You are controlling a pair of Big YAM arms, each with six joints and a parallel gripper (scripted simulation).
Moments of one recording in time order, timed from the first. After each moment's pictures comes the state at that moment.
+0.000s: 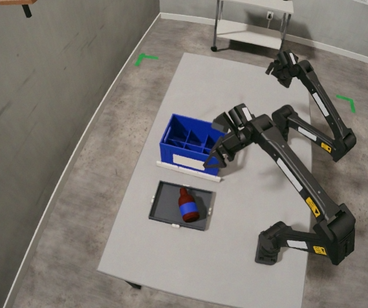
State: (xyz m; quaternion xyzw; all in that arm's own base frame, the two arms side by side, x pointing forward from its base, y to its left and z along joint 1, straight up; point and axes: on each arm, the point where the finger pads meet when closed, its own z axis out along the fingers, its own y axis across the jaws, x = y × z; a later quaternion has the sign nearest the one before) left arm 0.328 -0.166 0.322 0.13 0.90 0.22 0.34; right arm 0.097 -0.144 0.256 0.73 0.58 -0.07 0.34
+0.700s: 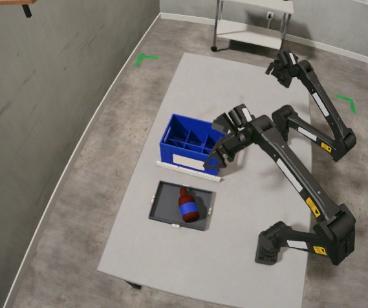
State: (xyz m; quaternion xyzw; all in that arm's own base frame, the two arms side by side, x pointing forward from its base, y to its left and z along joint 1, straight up) left arm 0.328 -0.165 0.318 0.13 0.90 0.22 0.34; right arm 0.098 -0.143 0.255 0.73 0.59 -0.07 0.34
